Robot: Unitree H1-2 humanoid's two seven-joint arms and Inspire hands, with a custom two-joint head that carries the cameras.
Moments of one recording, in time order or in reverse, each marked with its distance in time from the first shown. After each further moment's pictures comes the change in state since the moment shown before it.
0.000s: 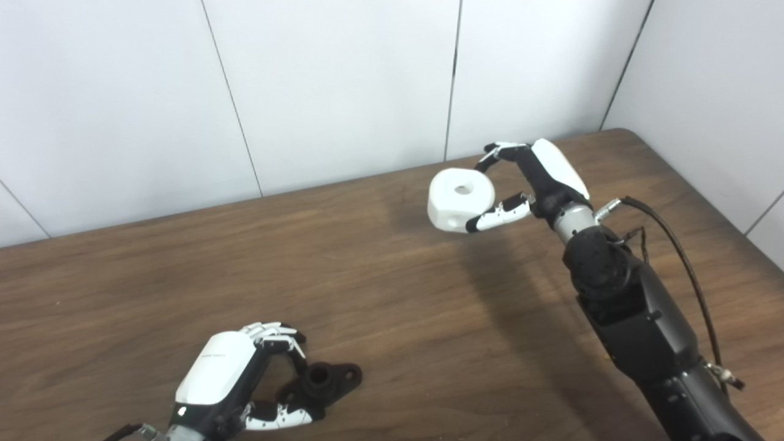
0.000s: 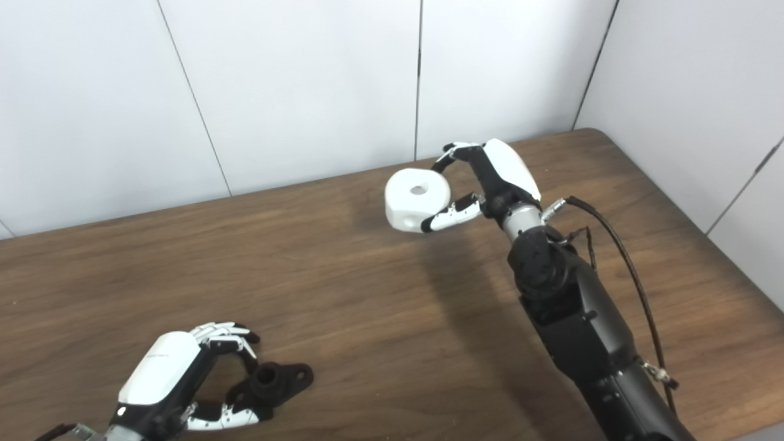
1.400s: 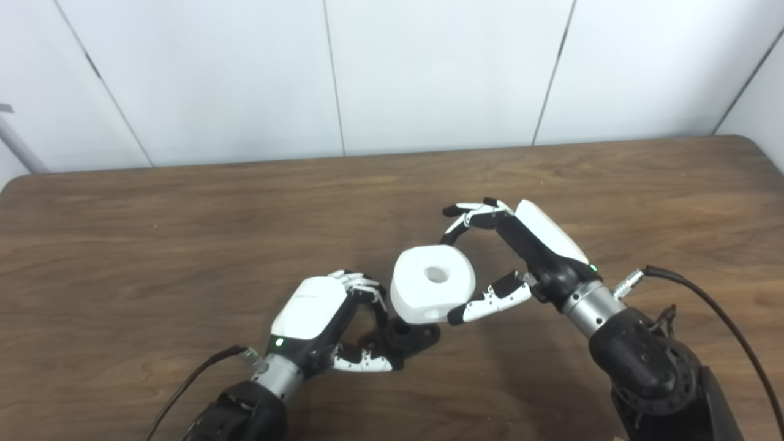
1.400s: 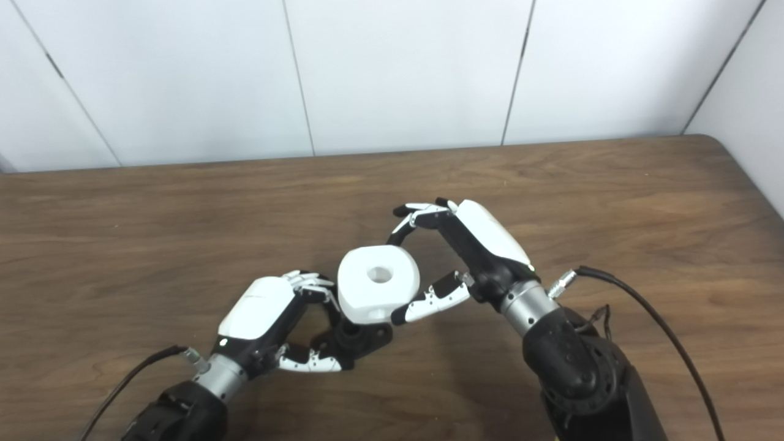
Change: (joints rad) left arm -0.001 -0.089 -0.058 -0.003 0.088 0.096 0.021; right arm 0.157 0.187 0.188 -0.313 -0.057 -0.034 0.259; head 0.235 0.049
